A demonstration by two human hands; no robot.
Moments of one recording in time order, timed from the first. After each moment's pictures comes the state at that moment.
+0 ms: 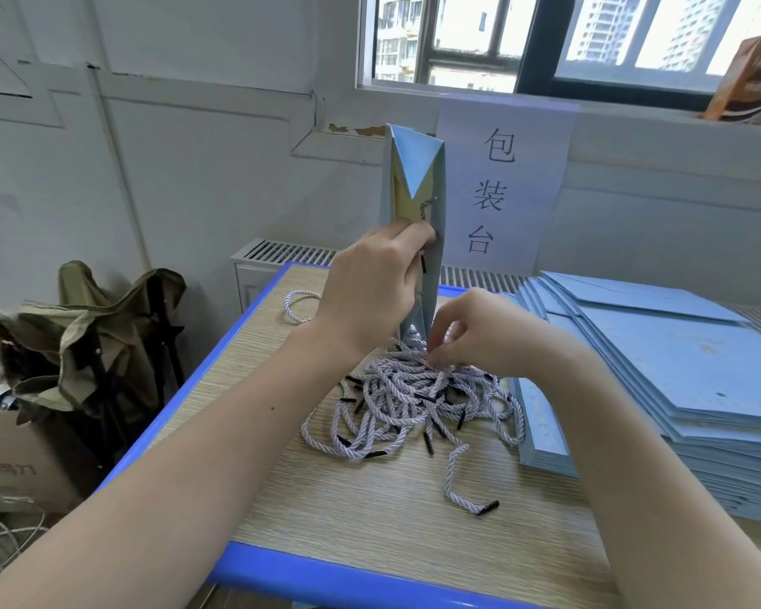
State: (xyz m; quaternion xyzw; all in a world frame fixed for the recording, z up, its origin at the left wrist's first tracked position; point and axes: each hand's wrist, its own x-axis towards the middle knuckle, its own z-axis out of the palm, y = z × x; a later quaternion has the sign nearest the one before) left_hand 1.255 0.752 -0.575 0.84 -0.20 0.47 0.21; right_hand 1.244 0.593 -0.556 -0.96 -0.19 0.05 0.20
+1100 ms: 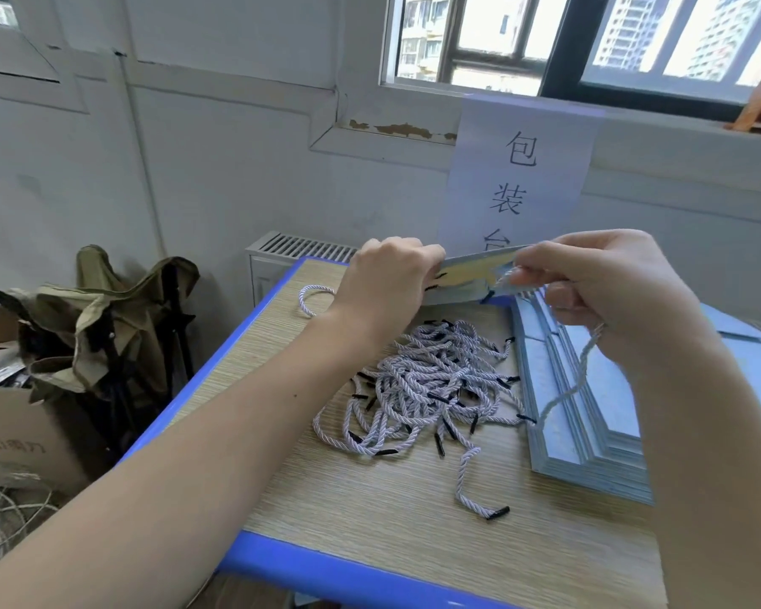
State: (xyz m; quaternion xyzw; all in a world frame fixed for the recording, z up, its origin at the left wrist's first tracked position) left_hand 1.267 0.757 -0.577 0.90 -0.15 0.39 0.12; right_hand 1.232 0.557 -0.515 -0.77 -0.08 -0.07 0.63
